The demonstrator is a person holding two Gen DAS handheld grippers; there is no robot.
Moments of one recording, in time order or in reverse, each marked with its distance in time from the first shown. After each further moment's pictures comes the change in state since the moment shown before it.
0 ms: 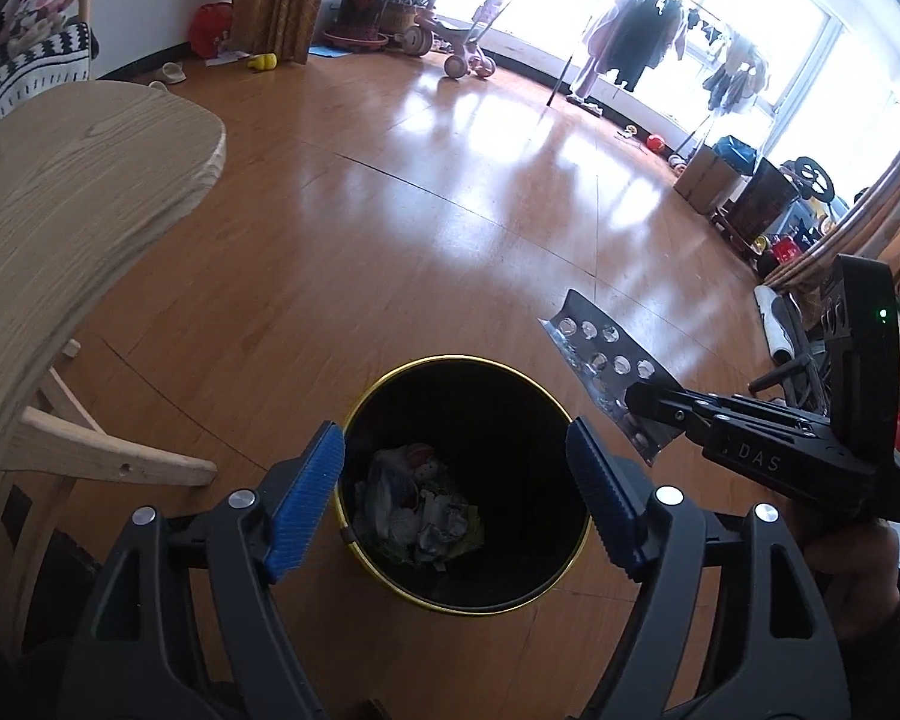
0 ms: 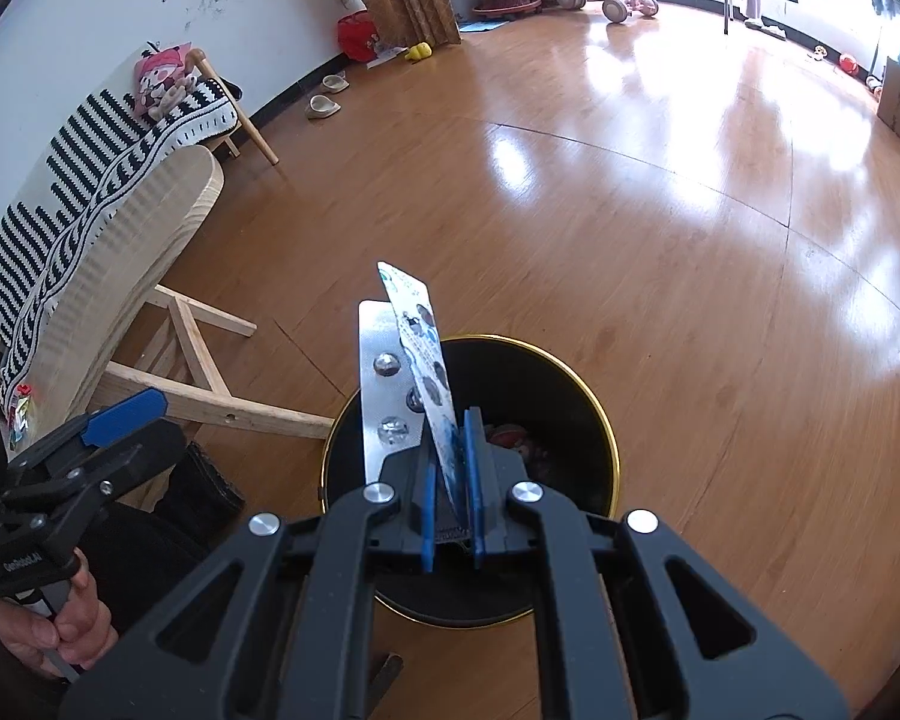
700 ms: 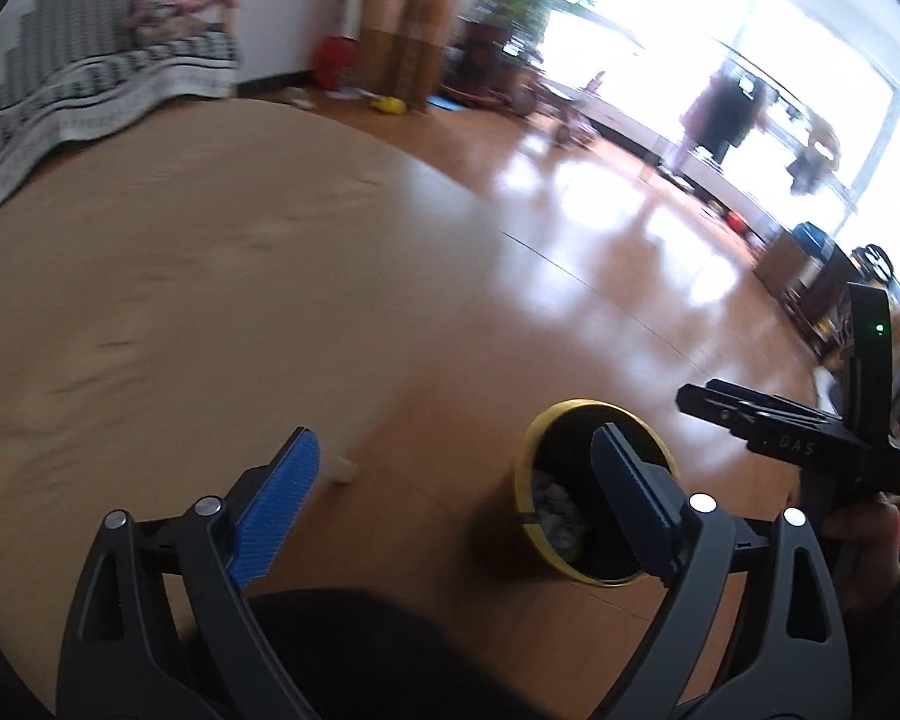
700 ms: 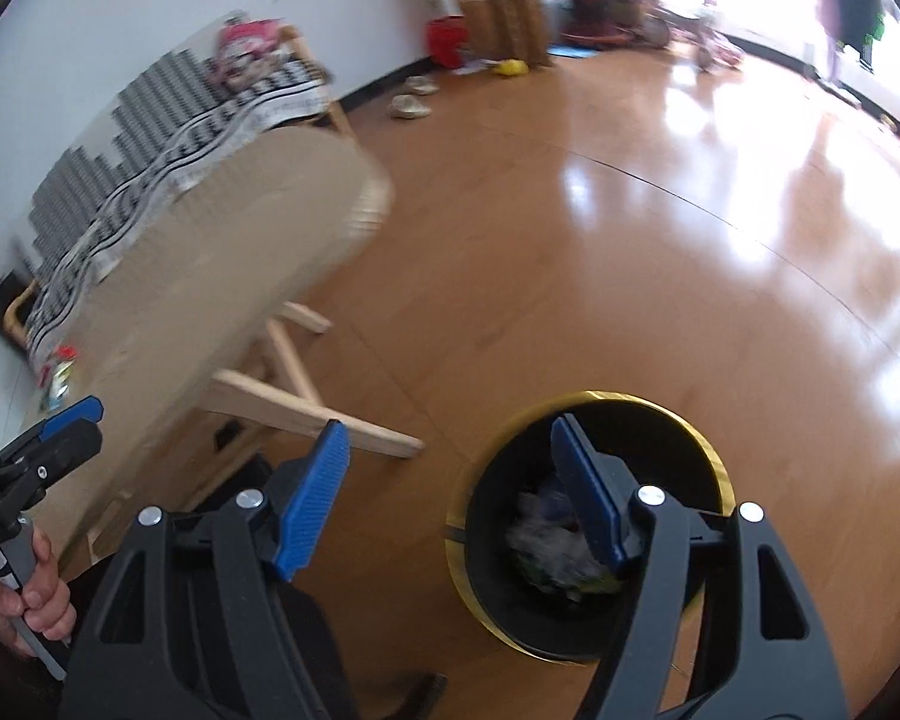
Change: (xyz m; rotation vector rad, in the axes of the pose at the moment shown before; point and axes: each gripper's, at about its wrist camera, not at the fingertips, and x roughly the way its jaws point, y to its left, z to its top) left arm -0.146 0.123 -0.019 -0.169 -0.150 0.213; right arm 0.006 0.133 0.024 -0.187 -0.026 0.112
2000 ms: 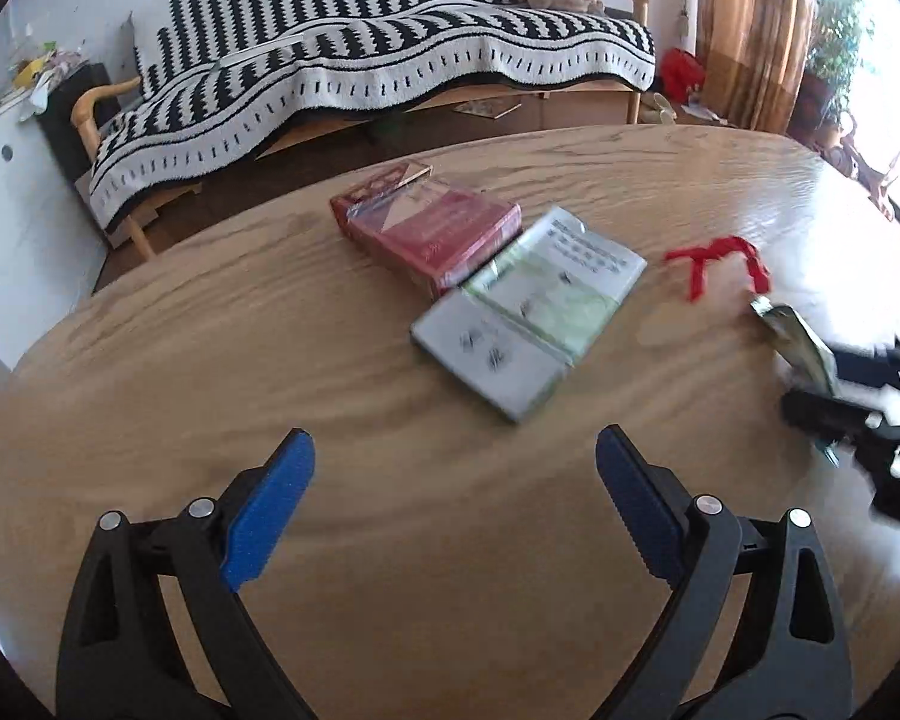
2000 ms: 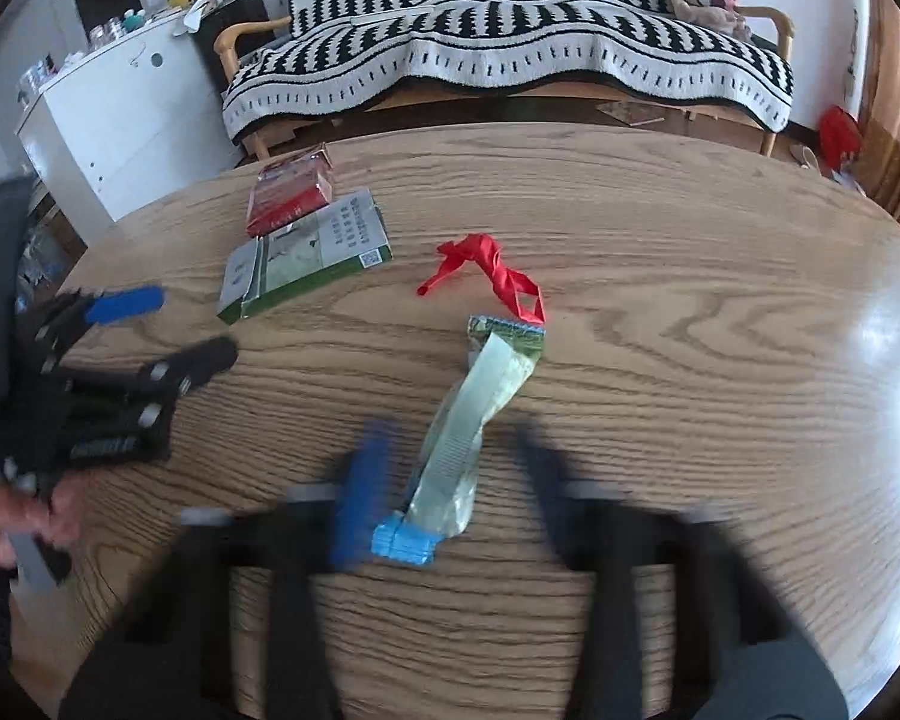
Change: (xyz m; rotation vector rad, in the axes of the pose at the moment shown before) left arm -0.129 0.467 -0.033 -0.258 0.041 0.598; right arm 0.221 0.586 -0.001 -0.691 0.181 0.321
